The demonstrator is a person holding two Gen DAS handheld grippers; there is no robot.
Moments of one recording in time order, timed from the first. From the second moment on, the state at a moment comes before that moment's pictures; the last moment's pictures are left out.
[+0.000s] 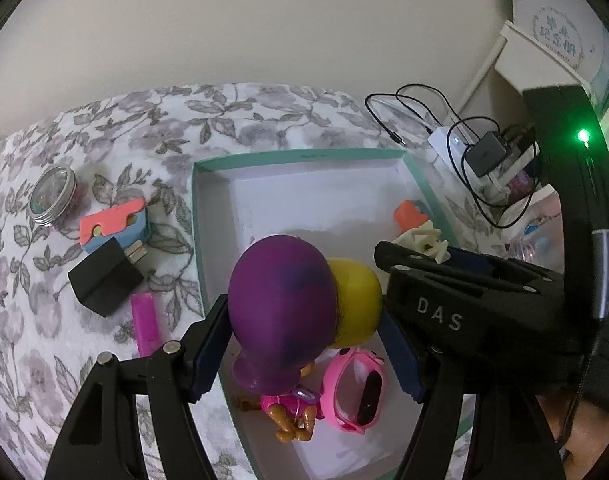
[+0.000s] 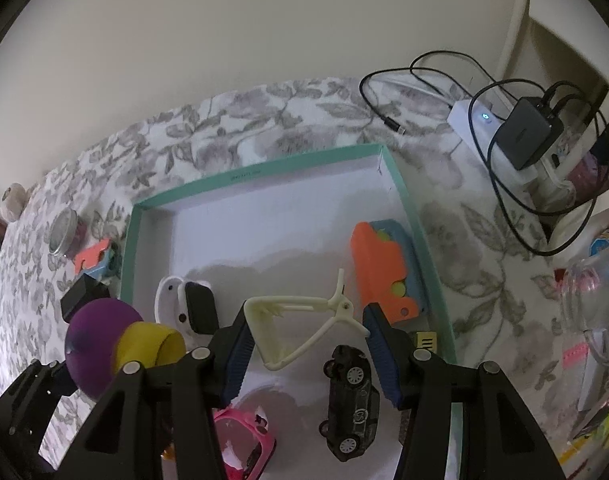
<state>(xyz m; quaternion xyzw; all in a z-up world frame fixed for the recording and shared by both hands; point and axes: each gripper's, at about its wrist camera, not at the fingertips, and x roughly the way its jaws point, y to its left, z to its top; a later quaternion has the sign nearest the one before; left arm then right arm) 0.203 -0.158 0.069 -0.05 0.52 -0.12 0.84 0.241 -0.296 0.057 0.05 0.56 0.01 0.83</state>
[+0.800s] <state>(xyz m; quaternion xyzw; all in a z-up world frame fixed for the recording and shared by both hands) 0.204 -0.164 0.057 -0.02 0.53 -0.11 0.84 0.244 -0.297 0.041 0.04 0.58 0.00 0.81</state>
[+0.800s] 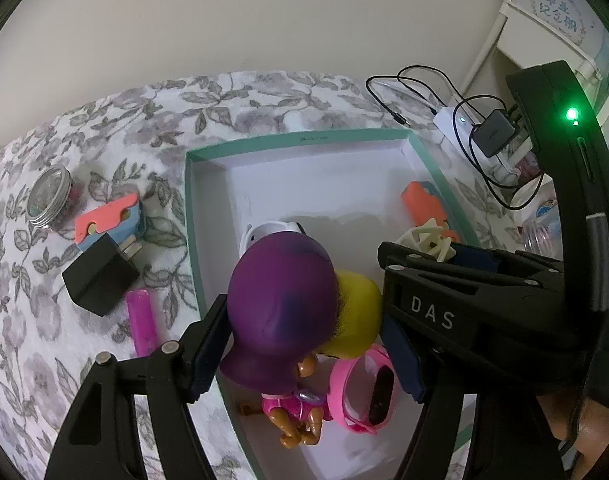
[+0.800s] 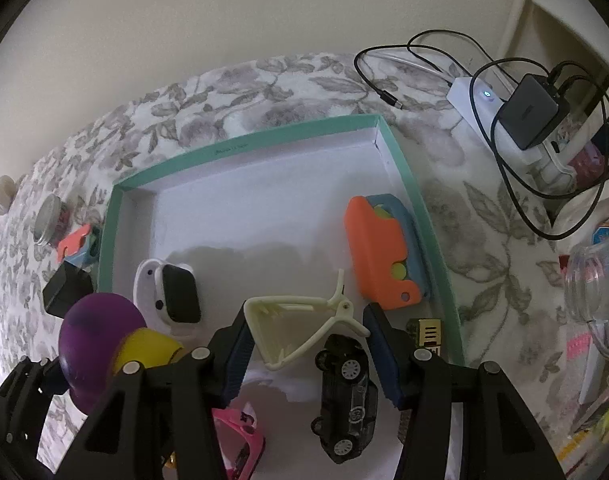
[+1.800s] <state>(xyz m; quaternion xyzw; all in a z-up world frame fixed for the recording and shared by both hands) 0.209 -0.135 0.096 -0.07 0.51 -0.11 0.85 0.237 -0.306 0.100 0.05 0.51 -0.01 0.86</state>
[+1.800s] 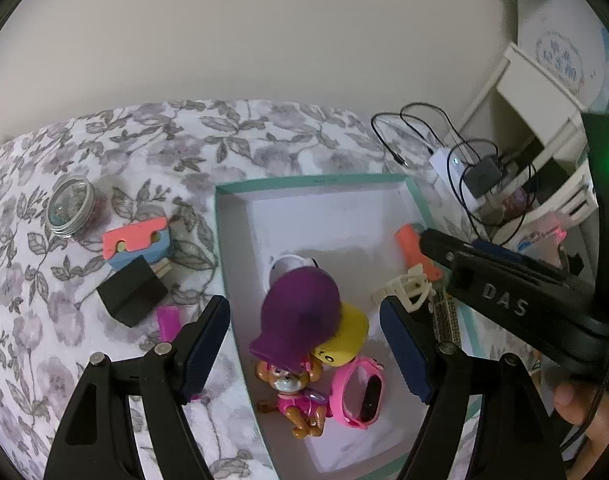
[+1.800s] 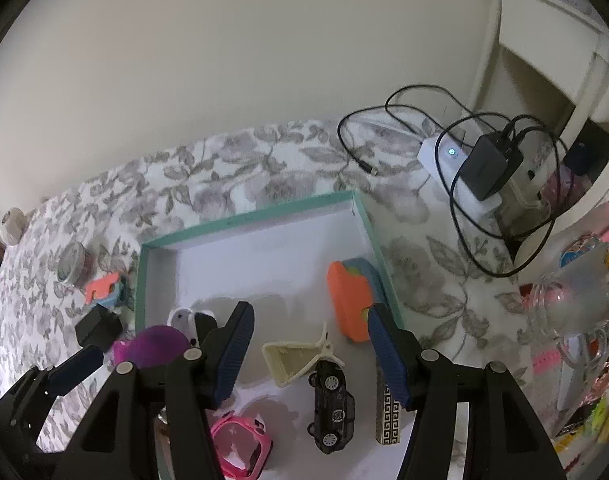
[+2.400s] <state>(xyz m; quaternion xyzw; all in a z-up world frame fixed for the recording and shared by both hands) 0.217 -0.063 0.103 -0.16 0.49 0.01 0.86 0.238 -0.293 0.099 0.04 0.52 0.00 0.86</state>
